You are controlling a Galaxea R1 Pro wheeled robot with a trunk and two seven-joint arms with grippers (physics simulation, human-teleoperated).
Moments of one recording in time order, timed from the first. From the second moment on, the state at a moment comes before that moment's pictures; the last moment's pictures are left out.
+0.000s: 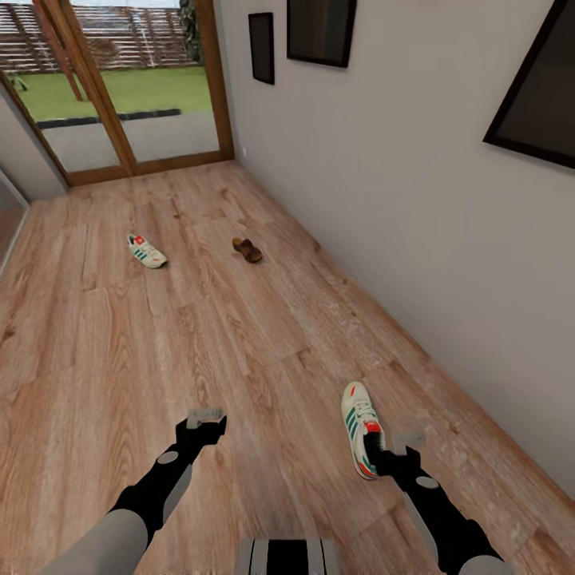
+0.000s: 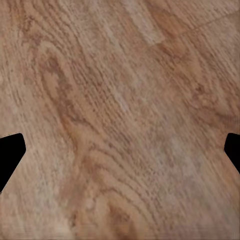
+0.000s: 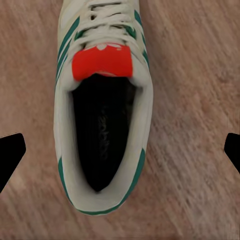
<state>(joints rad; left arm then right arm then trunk) -0.64 -0.02 0.01 -0.46 0.01 -0.11 -0.02 -0.48 -0.04 0.00 -0.64 0.01 0.07 0.01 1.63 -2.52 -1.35</state>
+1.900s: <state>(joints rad) -0.63 -0.01 0.00 -0.65 0.01 -0.18 -0.07 -0.48 -0.04 0.00 -0.63 0.01 0.04 0.01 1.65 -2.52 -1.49</state>
